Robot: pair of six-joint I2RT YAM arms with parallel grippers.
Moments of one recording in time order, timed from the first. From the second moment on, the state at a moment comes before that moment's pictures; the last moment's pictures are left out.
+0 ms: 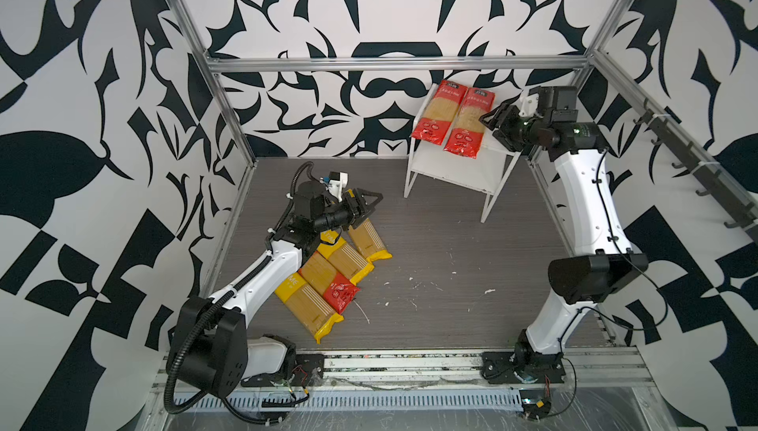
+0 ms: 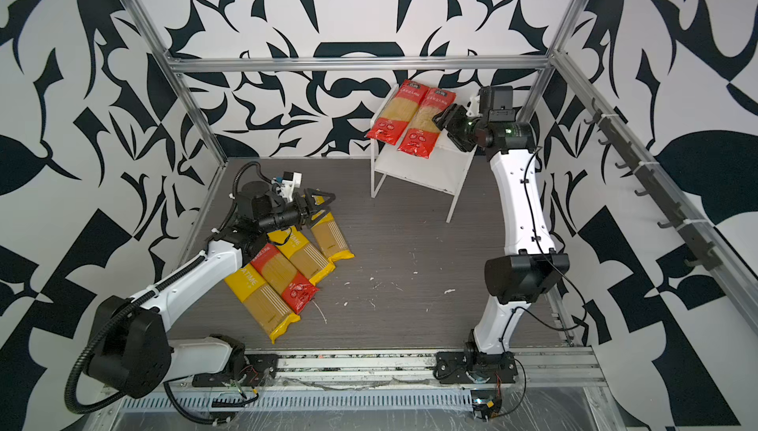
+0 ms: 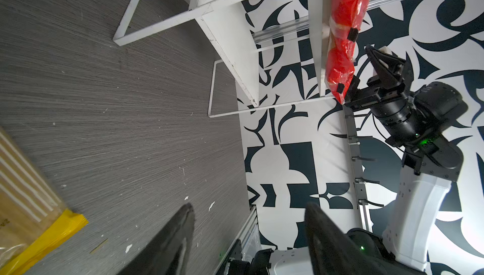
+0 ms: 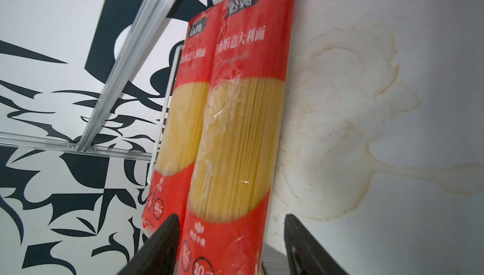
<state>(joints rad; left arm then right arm) -0.37 1.31 0.87 0.18 0.70 -1.10 0.03 1.82 2.20 -0.93 -0.40 0.72</state>
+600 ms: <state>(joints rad) -0.37 1.31 0.87 0.13 0.68 -1.07 0.07 1.95 2.40 -1.02 -0.38 0.68</state>
